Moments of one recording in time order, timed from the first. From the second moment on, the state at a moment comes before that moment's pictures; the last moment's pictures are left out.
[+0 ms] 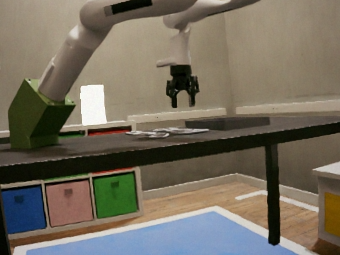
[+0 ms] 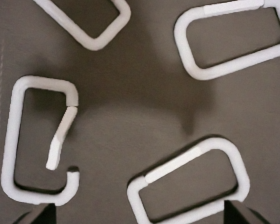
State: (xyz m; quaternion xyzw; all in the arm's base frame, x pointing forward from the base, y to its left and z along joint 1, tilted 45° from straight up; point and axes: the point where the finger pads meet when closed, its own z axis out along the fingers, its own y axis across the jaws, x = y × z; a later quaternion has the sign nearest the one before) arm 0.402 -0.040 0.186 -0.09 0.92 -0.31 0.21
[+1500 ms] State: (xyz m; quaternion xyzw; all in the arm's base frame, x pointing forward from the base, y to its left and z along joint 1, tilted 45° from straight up) arm 0.353 0.035 0.240 -0.10 0.93 -0.30 0.20
